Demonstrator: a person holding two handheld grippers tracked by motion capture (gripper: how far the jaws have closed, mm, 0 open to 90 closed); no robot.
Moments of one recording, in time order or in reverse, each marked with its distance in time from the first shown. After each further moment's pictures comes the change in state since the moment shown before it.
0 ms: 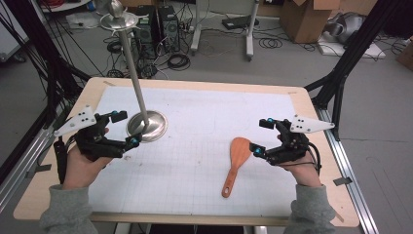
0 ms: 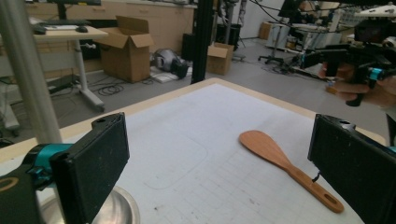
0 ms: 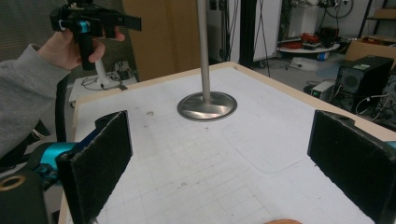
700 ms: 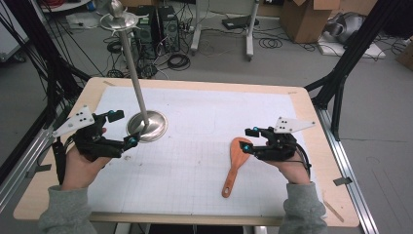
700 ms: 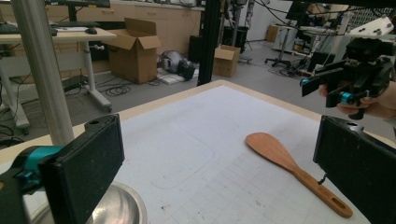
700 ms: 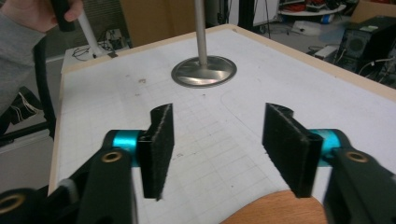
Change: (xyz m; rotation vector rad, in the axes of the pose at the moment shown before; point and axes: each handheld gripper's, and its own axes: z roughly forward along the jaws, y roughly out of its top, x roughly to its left) left arm 0.000 -0.001 -0.002 0.004 0.013 -0.004; right arm -0.004 -0.014 0.025 0.143 -0.022 0.016
